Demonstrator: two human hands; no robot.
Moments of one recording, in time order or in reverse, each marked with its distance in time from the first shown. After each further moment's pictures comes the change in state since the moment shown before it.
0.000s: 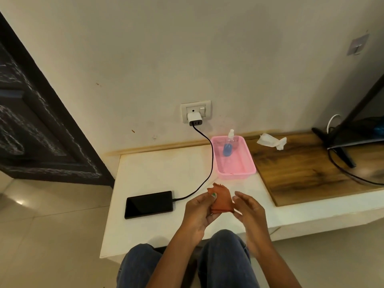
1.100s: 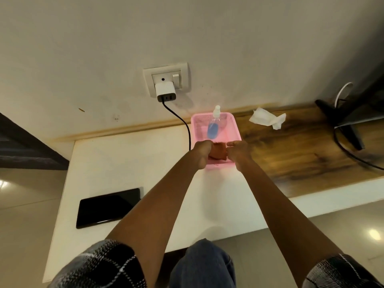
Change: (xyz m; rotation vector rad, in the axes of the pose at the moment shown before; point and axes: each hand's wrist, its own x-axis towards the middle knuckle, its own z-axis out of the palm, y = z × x) left_hand 0.218 0.029 0.101 0.428 0.027 -0.175; right_hand 0.245 -0.015 0.011 -0.419 0.028 0.165
